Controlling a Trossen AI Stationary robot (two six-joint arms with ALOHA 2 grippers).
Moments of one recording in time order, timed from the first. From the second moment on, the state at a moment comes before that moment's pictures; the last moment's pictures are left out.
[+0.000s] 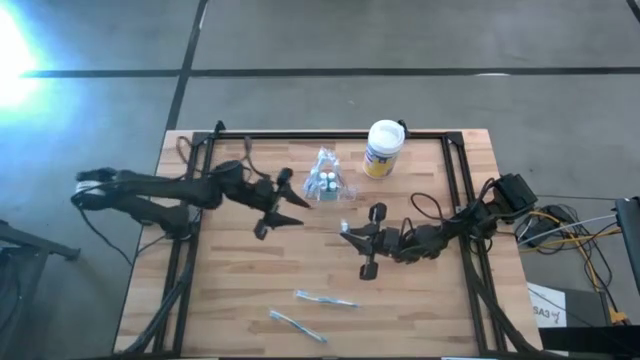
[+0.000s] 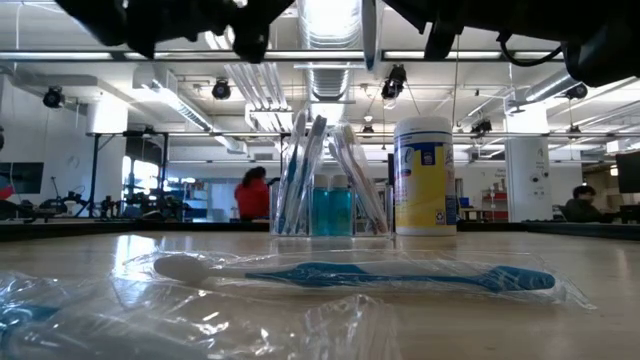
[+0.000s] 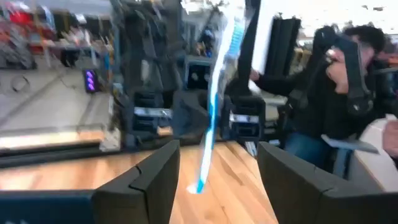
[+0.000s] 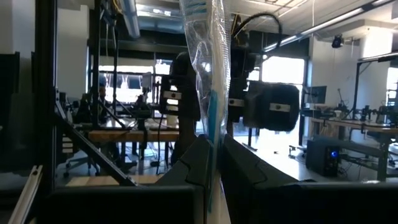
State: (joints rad) left arm 0.12 1.15 0.64 0.61 0.48 -0.08; right arm 0.39 1.72 0.58 1.52 0.55 -0.21
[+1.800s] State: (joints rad) left arm 0.02 1.50 1.01 0.45 0.41 0.07; right arm 0.38 1.72 0.58 1.47 0.57 -0.18
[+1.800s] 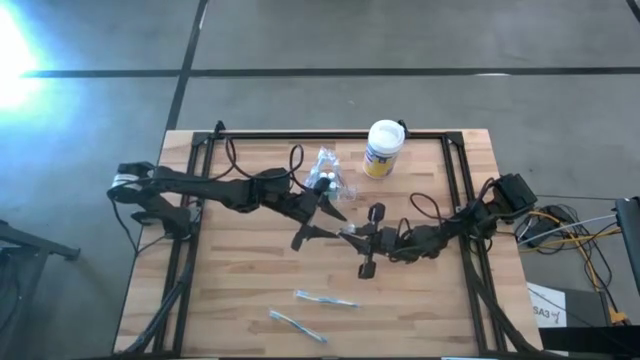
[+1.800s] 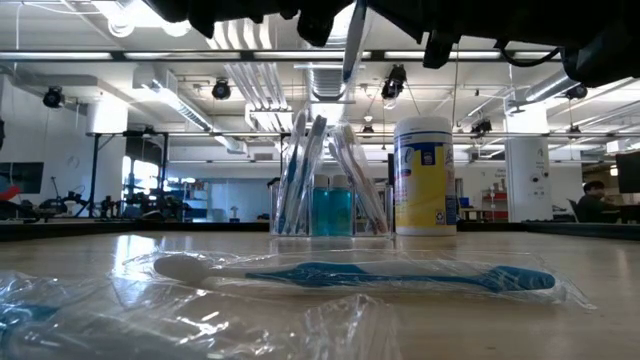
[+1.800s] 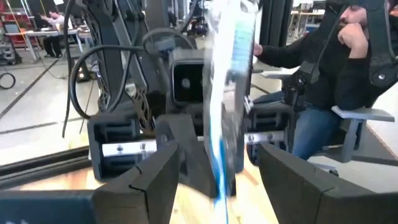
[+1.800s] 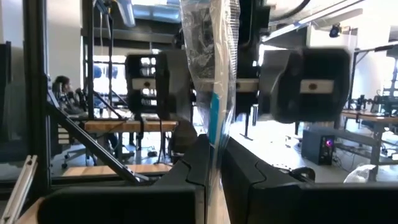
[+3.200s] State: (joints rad) left arm 0.02 1.51 1.04 0.35 0.45 0.13; right arm 0.39 1.72 0.63 1.38 0.57 -0.18
